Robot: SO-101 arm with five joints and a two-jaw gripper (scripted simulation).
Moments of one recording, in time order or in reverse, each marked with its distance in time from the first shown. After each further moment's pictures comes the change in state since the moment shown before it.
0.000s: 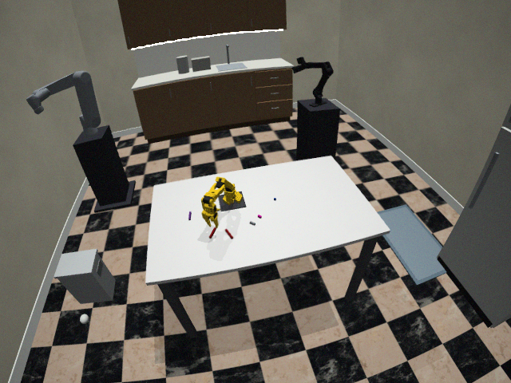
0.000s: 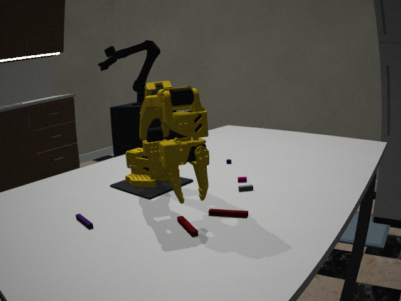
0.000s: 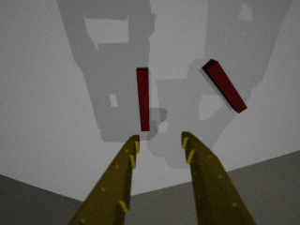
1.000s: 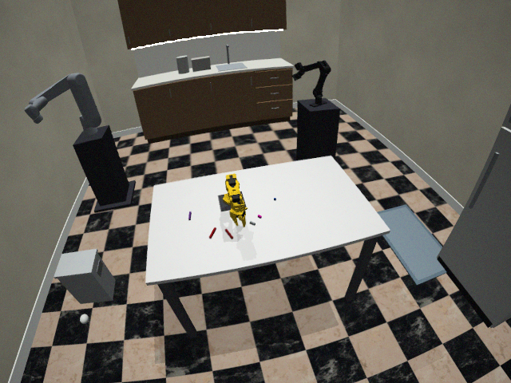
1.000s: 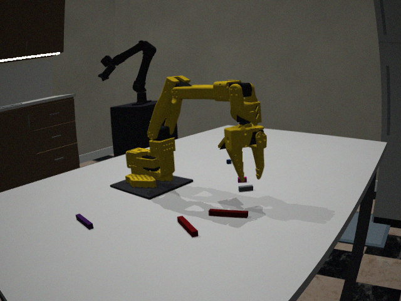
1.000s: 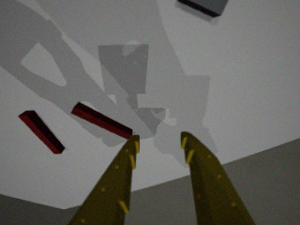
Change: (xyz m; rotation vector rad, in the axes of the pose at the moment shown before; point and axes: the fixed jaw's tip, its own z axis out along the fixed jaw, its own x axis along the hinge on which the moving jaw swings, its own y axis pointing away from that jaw) arm -0.038 -0.130 -0.003 0.014 -0.002 0.032
